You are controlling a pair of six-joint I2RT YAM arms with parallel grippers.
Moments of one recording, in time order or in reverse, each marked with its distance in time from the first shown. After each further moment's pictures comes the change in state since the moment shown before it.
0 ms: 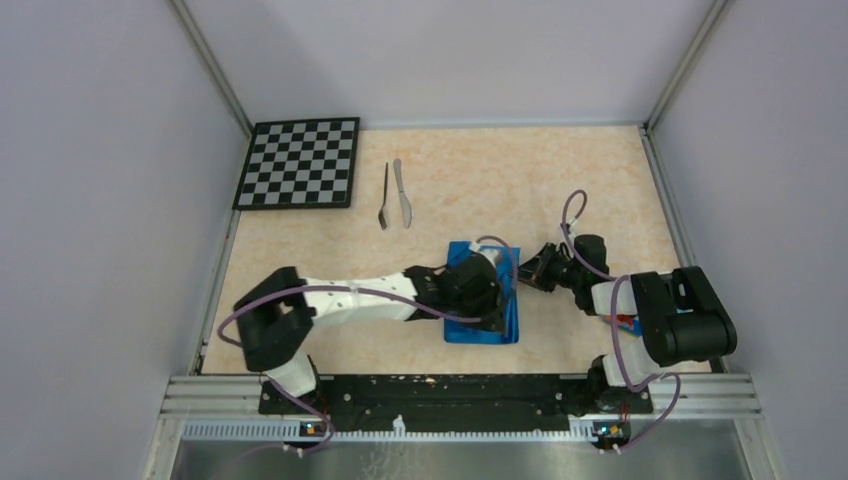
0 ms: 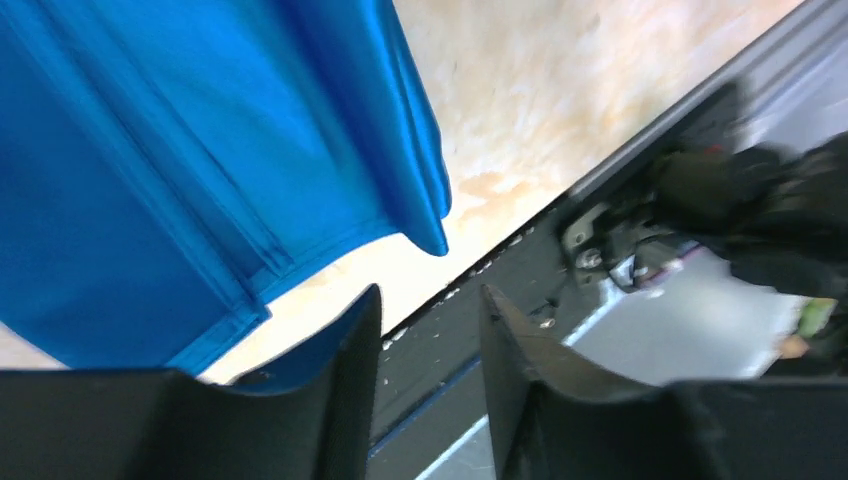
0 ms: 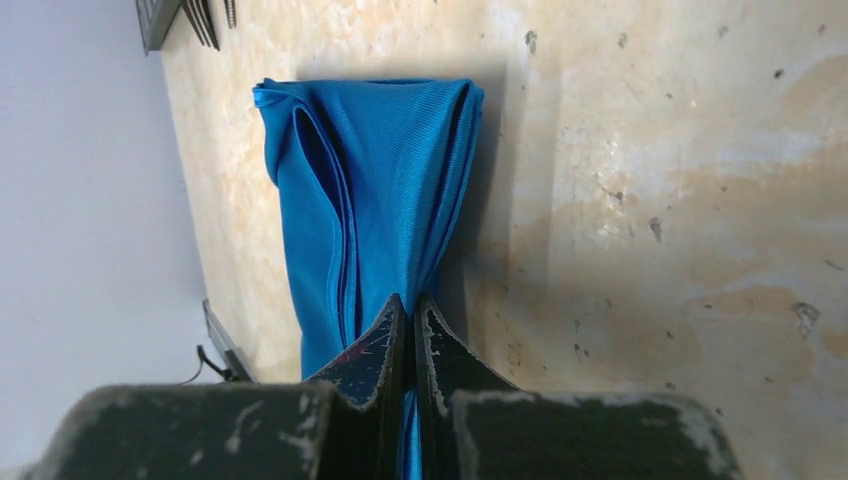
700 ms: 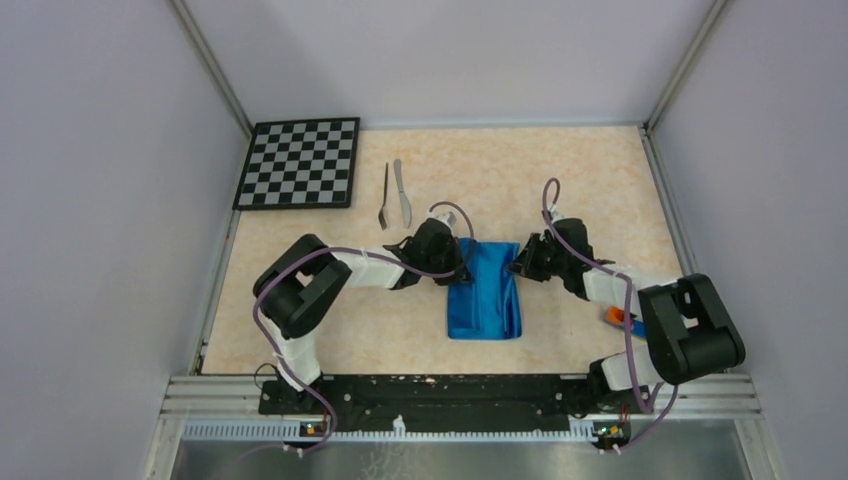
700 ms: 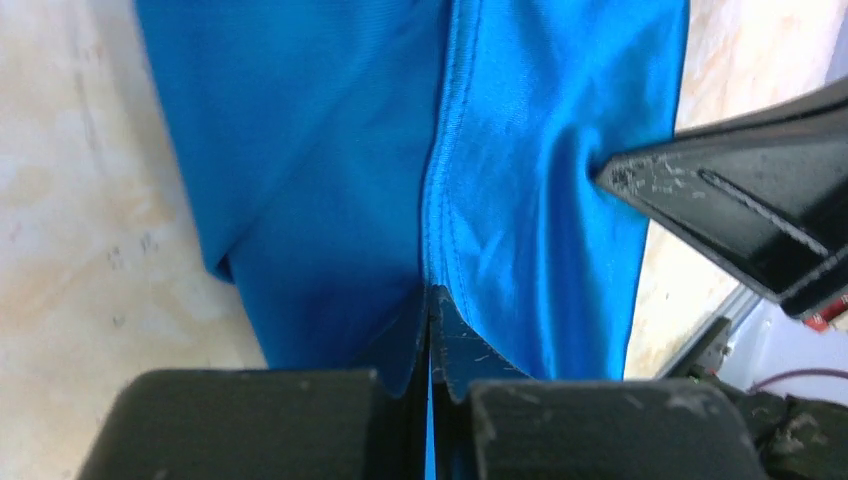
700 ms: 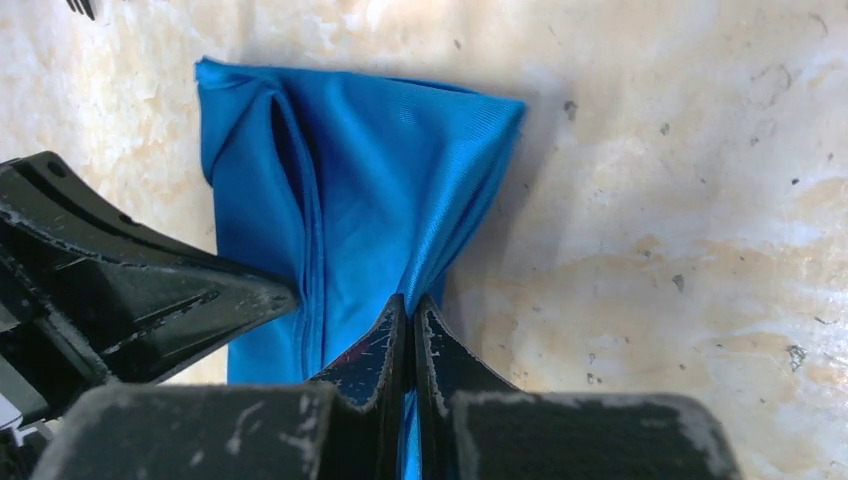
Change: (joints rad) left arm 0.419 0.093 -0.231 0.489 0.139 0.029; right arm 0.146 -0.089 0.185 -0.404 0.257 -0.235
